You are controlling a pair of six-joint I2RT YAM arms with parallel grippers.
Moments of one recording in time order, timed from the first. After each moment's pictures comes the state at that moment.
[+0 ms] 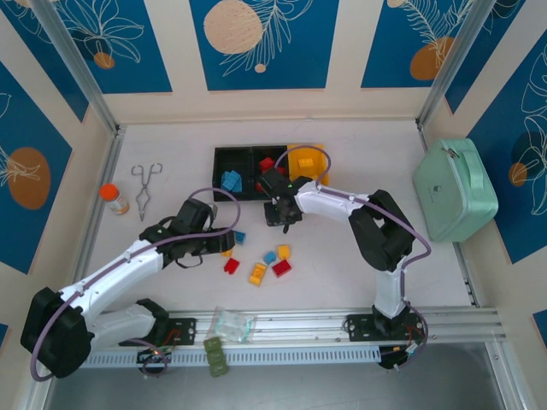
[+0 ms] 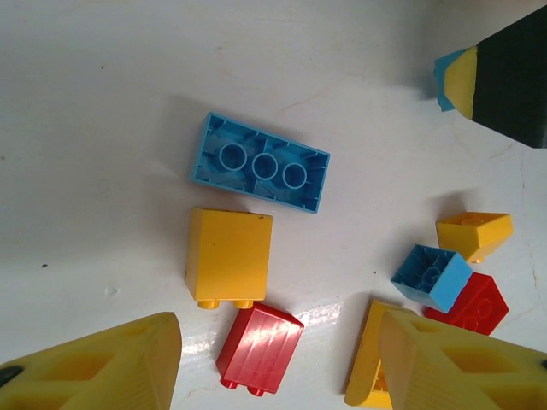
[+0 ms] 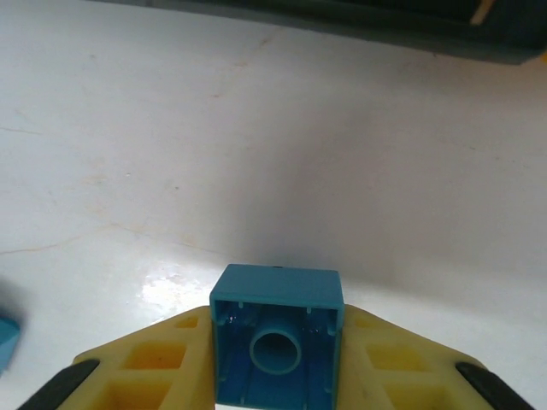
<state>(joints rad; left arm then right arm) -0.58 1.08 0.68 -0.58 0.10 -0.64 0.75 1.93 1.37 -0.70 0.05 0.55</state>
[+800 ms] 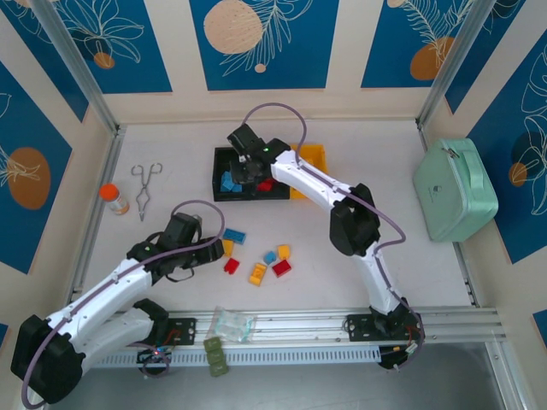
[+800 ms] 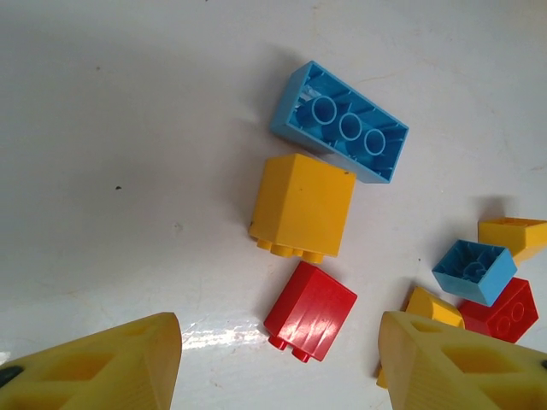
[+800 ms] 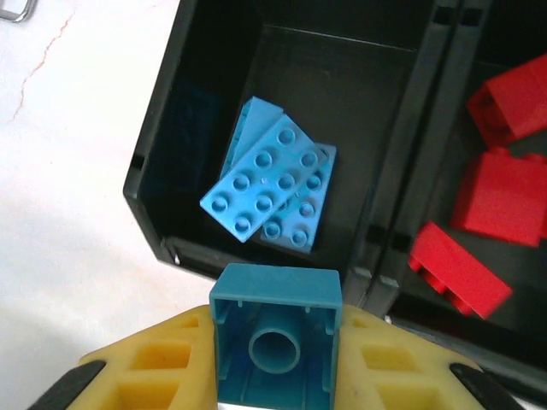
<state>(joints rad) -0.54 0.90 0.54 -0.60 0.08 -0.76 0.75 2.25 2.13 -0.87 0.04 0.49</state>
